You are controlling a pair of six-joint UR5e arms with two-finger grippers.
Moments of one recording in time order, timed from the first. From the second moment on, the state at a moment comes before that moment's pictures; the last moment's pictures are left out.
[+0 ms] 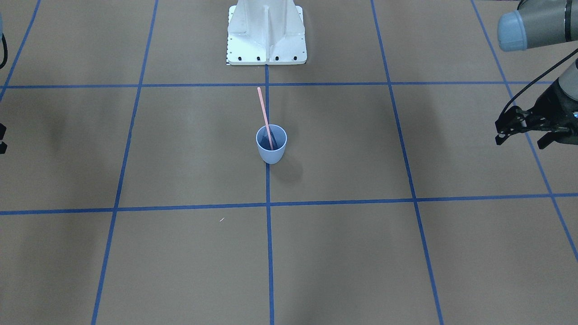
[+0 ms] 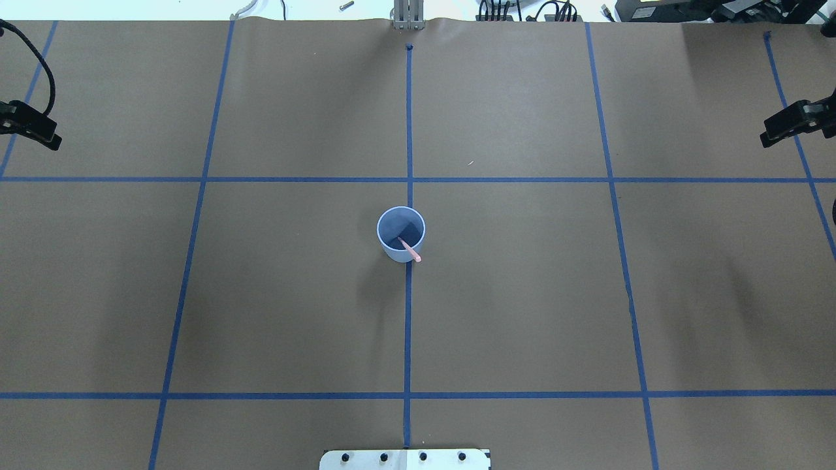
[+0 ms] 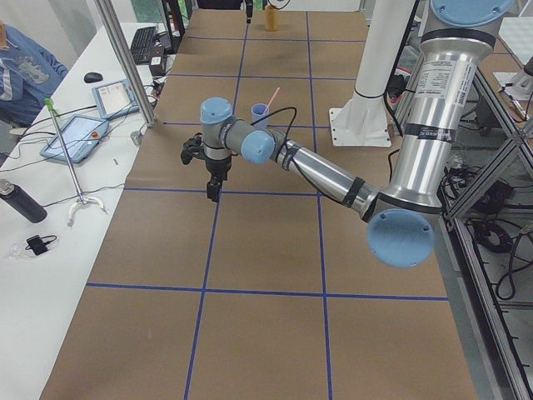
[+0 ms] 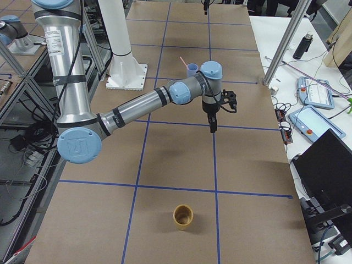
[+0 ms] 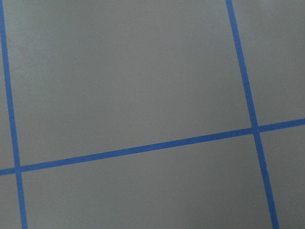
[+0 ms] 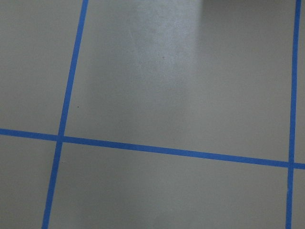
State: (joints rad) left arm -1.20 -1.76 -1.87 -1.56 -2.21 -0.41; right arm 1.24 -1.45 1.92 -1.59 2.19 0.43
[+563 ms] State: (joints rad) left arm -1.20 -1.75 -1.95 -1.56 -2.22 -0.54; right arm 1.24 -1.44 1.91 -1.59 2.20 0.44
